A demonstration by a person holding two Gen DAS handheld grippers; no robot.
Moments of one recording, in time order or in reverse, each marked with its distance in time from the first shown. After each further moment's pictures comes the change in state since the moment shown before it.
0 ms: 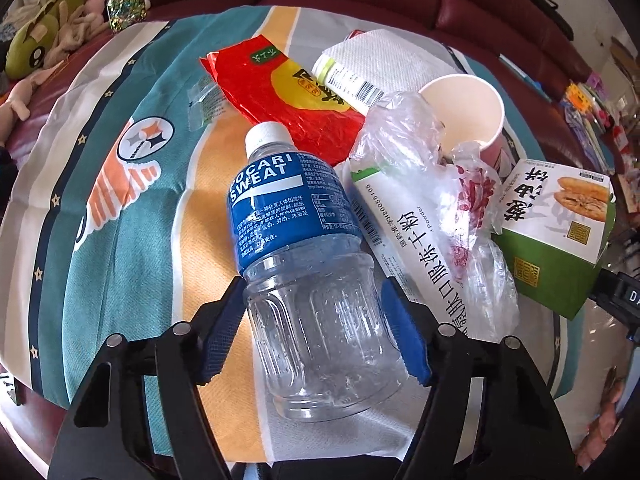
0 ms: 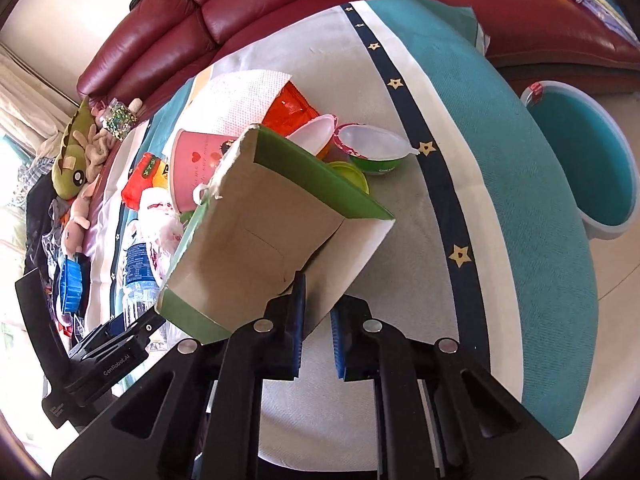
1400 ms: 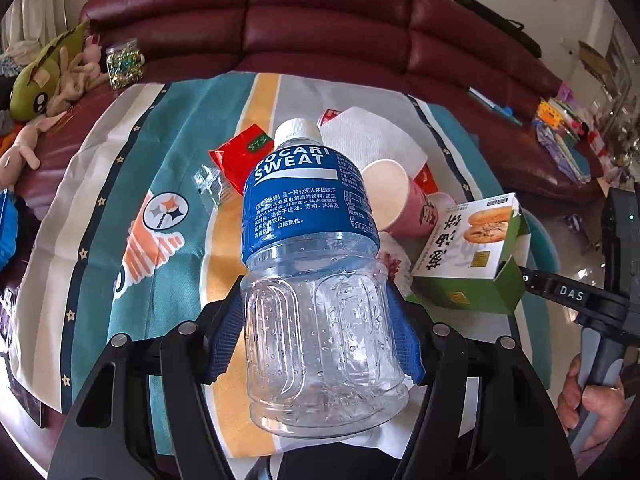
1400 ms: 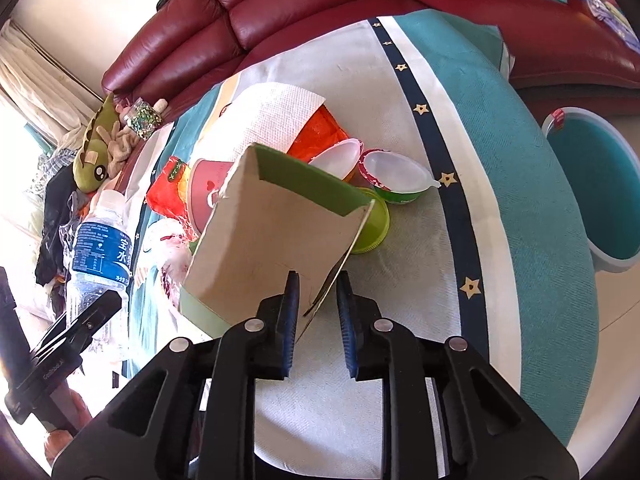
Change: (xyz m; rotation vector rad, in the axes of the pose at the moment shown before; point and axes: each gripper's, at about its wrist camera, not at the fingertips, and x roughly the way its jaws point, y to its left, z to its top) left arm -0.077 -0.013 0.015 0.057 -0.162 -0.051; right arm -0.003 0.000 0.013 -0.057 -0.019 0.065
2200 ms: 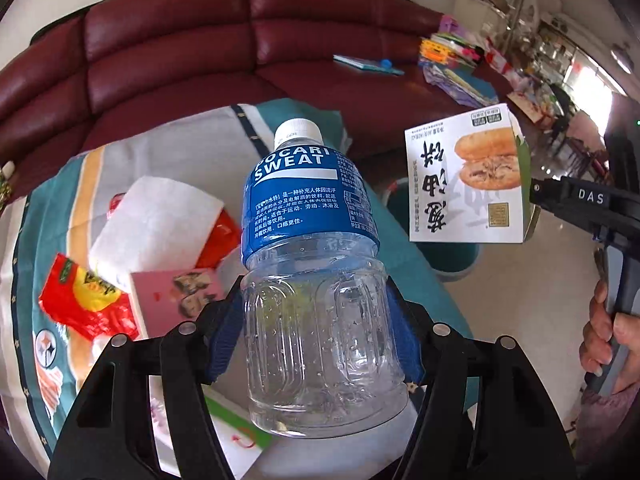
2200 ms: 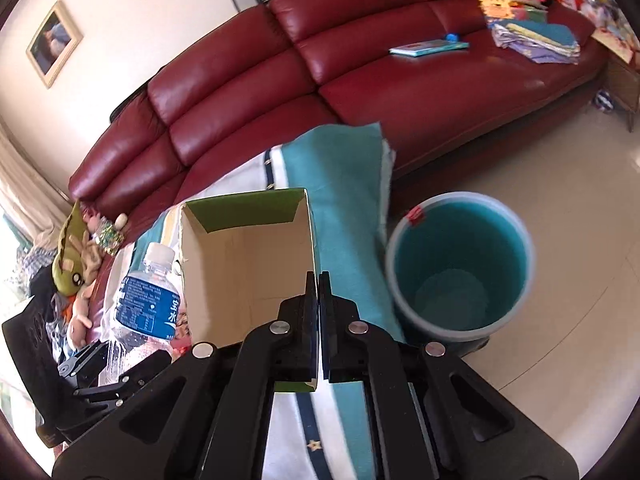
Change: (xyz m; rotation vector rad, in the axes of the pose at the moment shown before) left arm 0.036 -0.204 0.053 0.400 0.040 -0.264; right arm -0.163 -0.133 0.050 0.187 -0.332 -0.147
